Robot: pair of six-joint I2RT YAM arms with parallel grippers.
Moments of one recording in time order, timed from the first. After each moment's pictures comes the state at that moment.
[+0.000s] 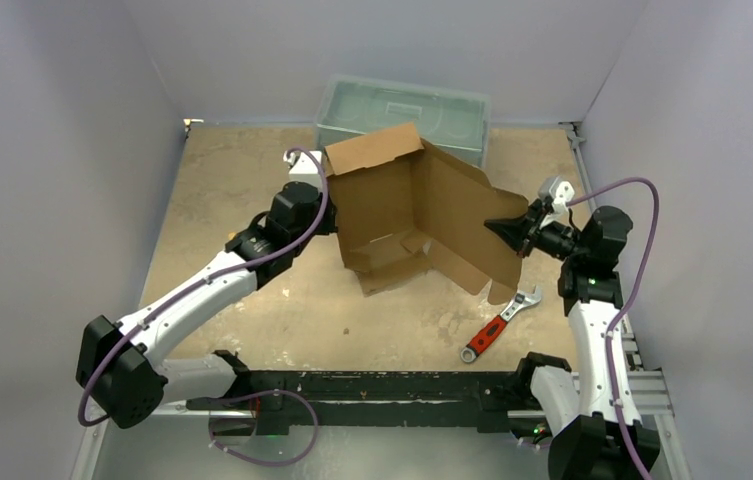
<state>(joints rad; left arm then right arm) -0.66 1.20 0.96 -0.18 -0.33 -0.41 -0.22 0.84 0.66 0.05 -1.15 -0.09</state>
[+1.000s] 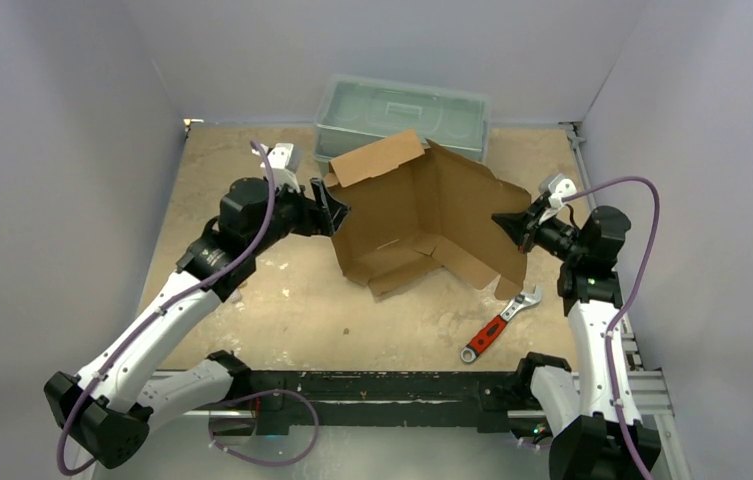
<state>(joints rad) -0.56 1.00 0.99 -0.27 0.03 -0.45 -0.21 0.84 0.66 0.02 -0.97 -0.13</state>
